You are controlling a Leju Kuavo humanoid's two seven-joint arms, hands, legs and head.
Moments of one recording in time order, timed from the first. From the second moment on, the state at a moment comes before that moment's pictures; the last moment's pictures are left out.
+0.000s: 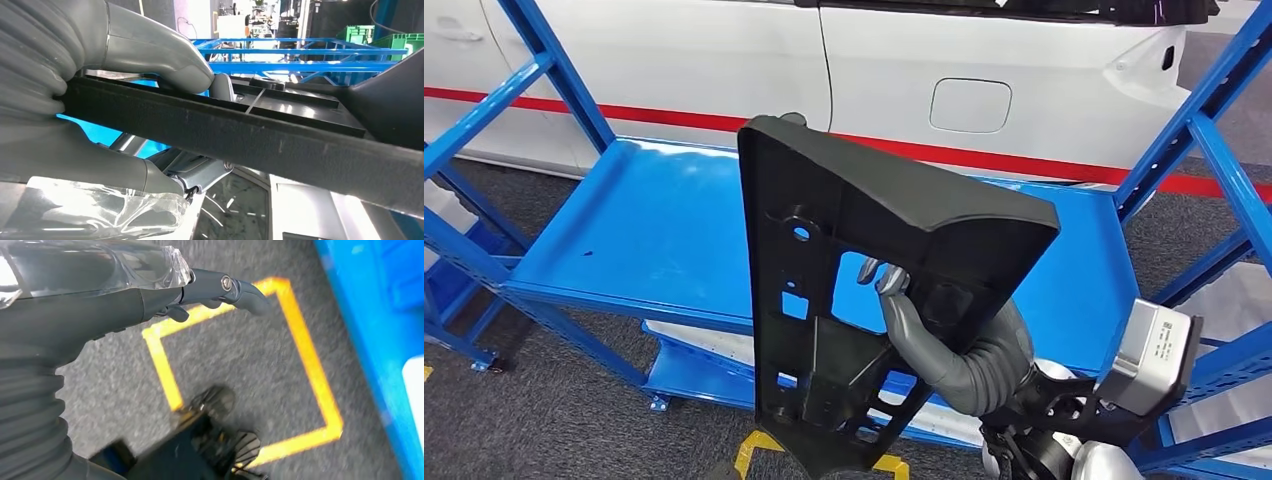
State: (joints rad) left arm -0.21 -0.06 -0.98 -0.23 0.53 0.41 -0.22; right arm -0.37 -0.29 0.70 -2.02 -0.29 -0.19 -0.05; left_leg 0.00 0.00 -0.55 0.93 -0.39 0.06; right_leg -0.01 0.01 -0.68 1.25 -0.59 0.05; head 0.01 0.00
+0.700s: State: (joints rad) left arm -0.19 -0.07 -0.98 -0.23 0.52 0.42 -0.18; right arm -0.36 -0.29 0.69 -2.02 -0.33 -0.23 -0.05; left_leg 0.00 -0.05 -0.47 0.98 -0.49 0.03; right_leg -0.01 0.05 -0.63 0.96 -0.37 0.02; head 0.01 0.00
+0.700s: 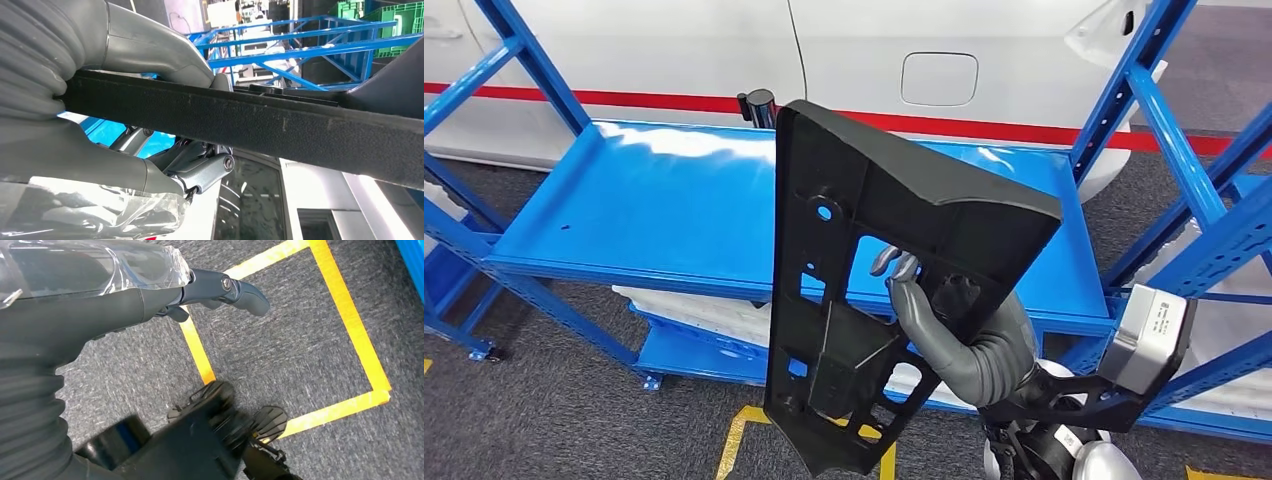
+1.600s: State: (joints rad) left arm -0.18 -0.04 -0.97 -0.23 0.55 0.47 -0.16; right arm -0.40 -0.28 0.71 -1.97 -0.35 -0.23 -0.13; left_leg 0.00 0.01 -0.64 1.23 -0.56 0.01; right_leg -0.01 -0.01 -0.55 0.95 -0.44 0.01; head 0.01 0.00
